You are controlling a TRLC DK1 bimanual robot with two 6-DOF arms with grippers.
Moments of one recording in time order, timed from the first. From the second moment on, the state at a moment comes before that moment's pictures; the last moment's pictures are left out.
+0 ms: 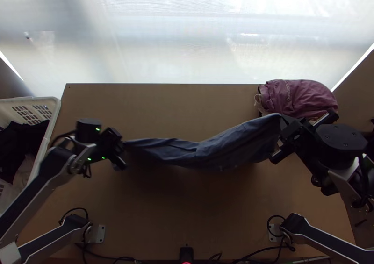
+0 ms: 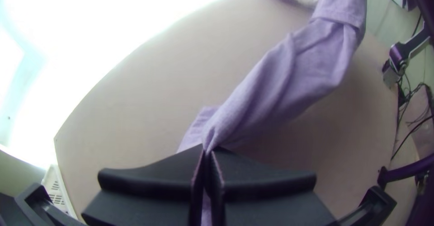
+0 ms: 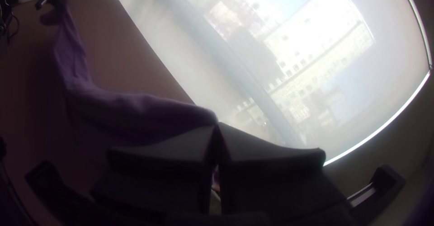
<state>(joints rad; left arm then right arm) -0.33 1.09 0.95 -0.69 0.10 0.41 0.73 0.93 1.36 -0.84 0.50 -0.56</state>
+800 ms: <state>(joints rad) -0.10 0.95 1.18 -1.01 0.29 0.45 0.65 0.79 1.30 -0.94 0.48 -0.49</state>
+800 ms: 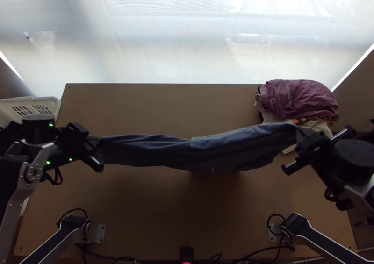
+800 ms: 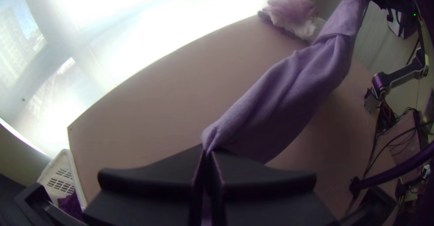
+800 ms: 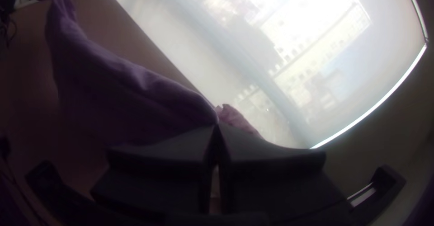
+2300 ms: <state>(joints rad) -0.43 0.88 0.74 -0.90 0.25 0.41 0.59 1.07 0.94 -1.35 -0.11 -0.24</state>
